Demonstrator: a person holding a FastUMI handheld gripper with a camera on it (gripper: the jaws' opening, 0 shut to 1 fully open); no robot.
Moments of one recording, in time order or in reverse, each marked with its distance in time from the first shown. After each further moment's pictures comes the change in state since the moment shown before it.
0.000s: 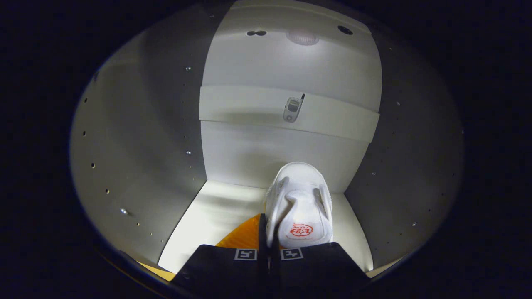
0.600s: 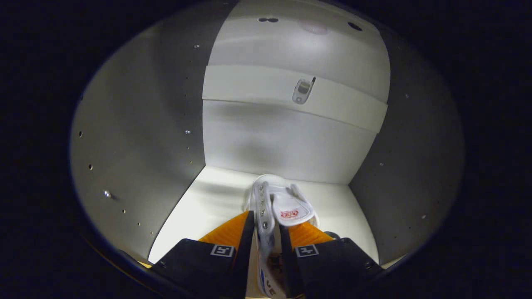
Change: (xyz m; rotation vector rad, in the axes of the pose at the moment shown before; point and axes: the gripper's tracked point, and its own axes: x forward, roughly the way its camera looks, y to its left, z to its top) arm -0.005 0.008 -0.025 -0.072 0.035 -0.009
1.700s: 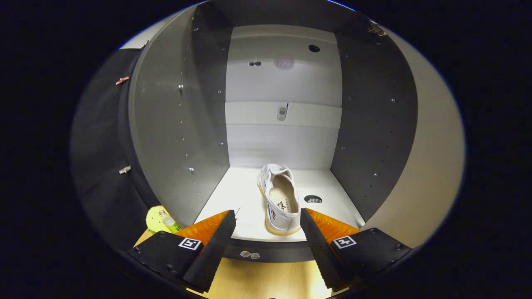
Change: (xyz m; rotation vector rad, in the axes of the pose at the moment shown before) arm -0.165 -0.006 -0.012 0.154 -0.133 0.052
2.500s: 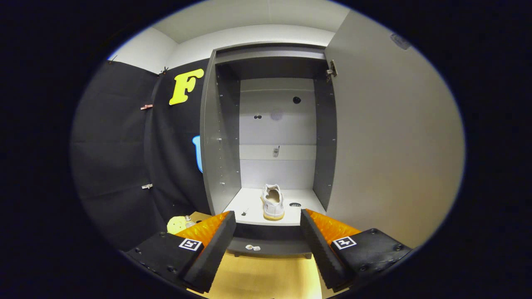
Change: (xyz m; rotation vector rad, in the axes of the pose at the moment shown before) arm -0.202 -0.034 0.009 -0.021 -0.245 0.065
